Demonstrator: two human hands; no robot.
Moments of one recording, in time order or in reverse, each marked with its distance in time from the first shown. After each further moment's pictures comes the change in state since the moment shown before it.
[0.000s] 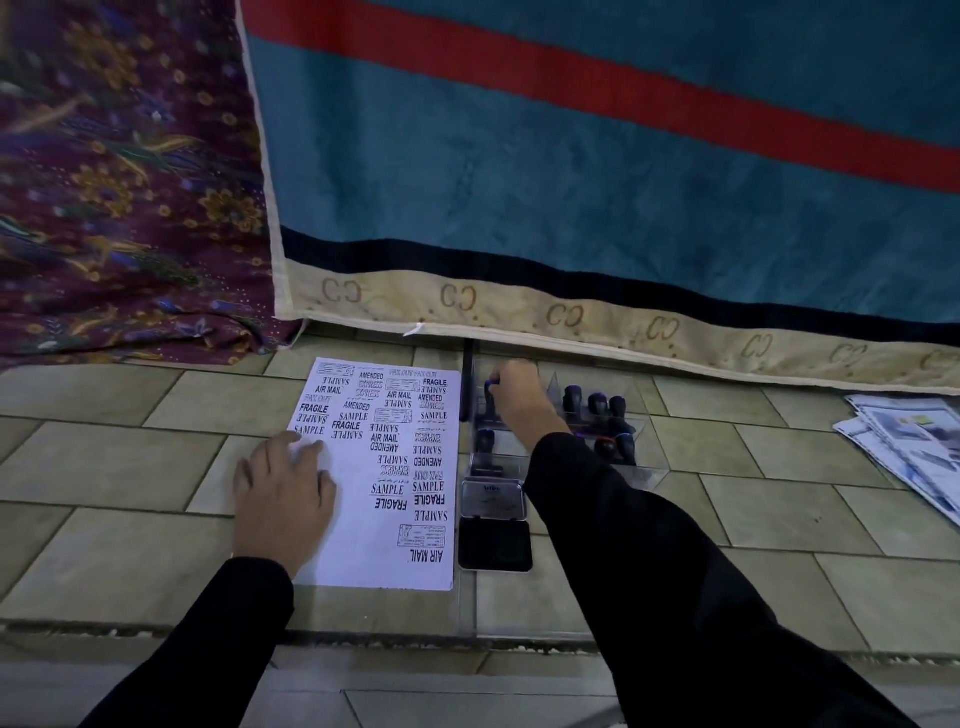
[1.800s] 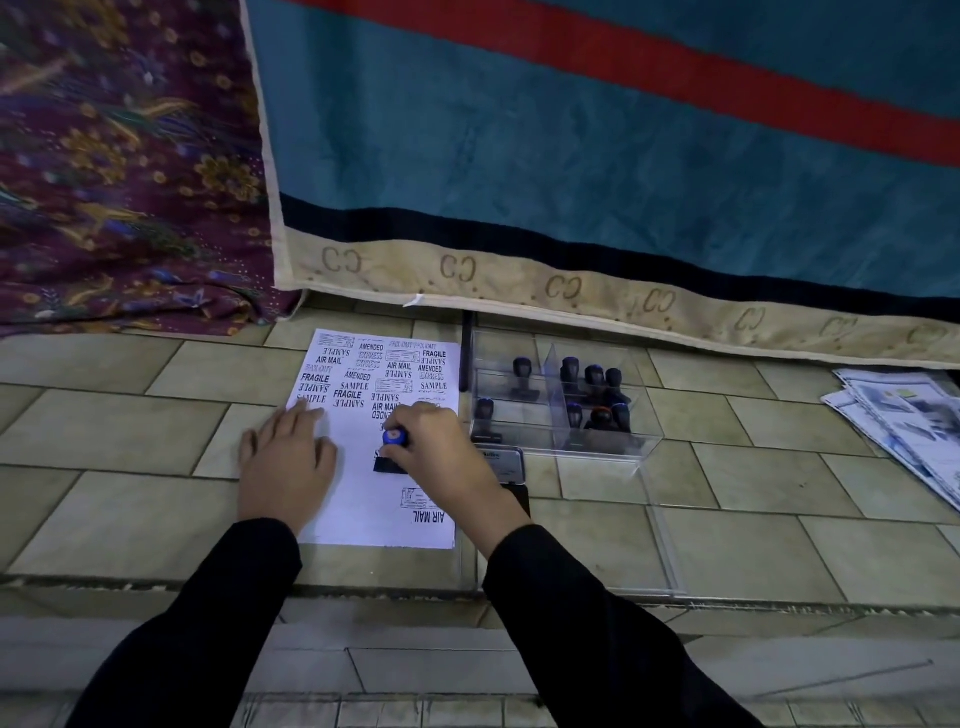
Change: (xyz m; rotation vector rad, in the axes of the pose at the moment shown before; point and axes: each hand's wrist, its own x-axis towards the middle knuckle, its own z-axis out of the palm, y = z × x) left_hand 0.001 -0.004 0.003 -0.225 -0.024 -0.028; right_hand -0.114 -0.048 0.062 0.125 -0.010 -0.433
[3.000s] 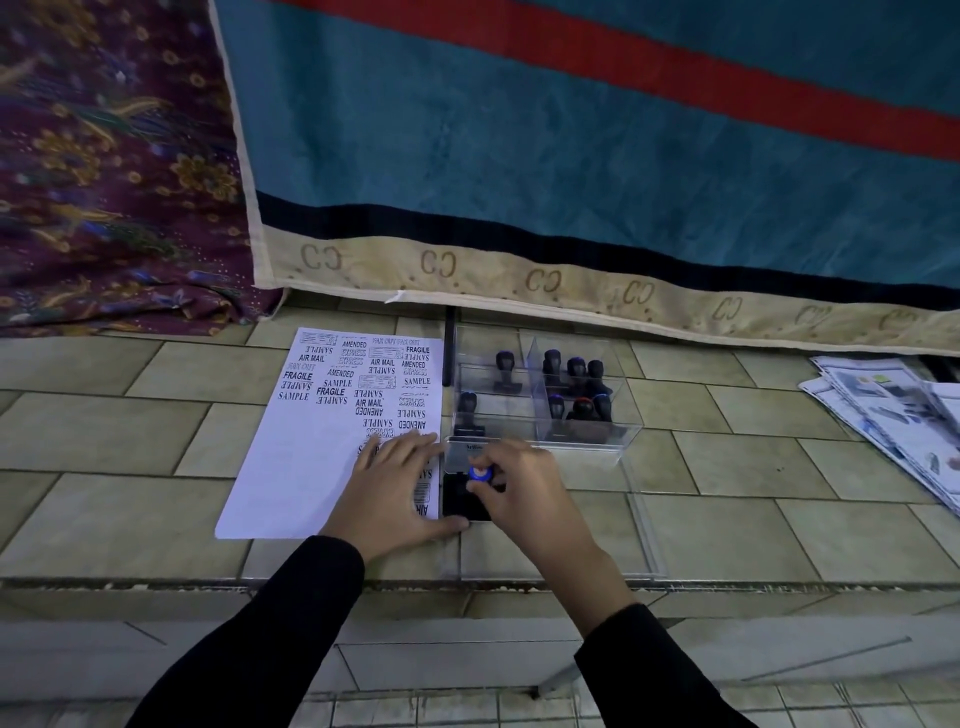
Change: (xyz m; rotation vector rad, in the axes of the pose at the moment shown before) left_hand -0.037 0.077 0.031 -0.105 -0.271 0.507; right_hand -0.085 0.044 -0.056 -0.030 0.170 0.082
